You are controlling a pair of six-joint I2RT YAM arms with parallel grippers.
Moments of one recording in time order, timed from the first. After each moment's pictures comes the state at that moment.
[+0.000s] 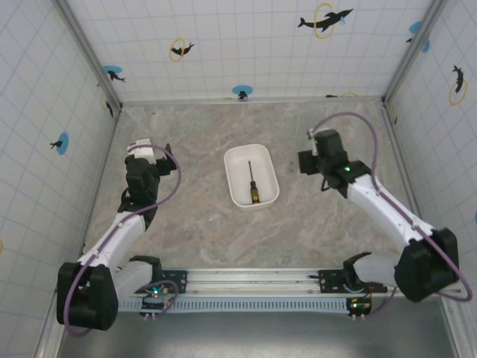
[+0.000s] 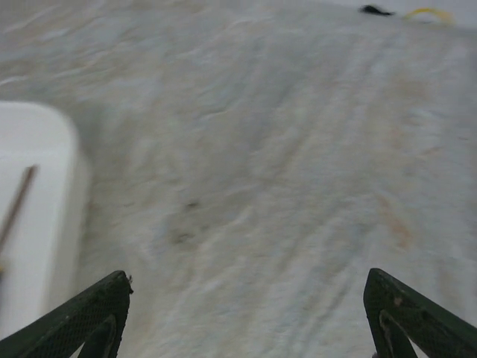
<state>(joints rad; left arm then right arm) -0.14 1.04 0.46 0.38 -0.20 -0.07 0.39 1.20 0.87 -0.36 0.23 0.08</state>
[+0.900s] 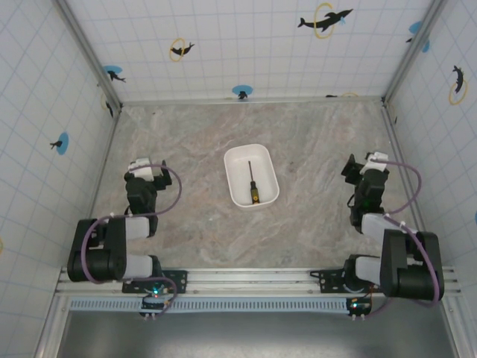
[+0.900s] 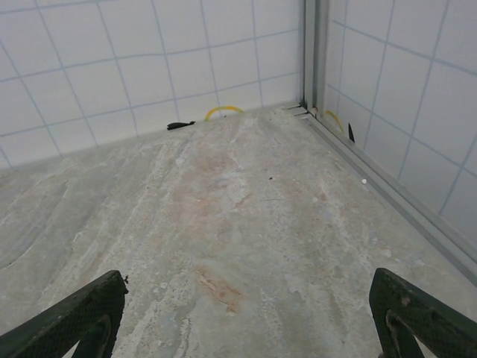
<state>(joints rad) 0.02 1.38 0.21 0.96 -0.06 0.00 -0.05 1.25 0.27 0.77 0.18 0.13</state>
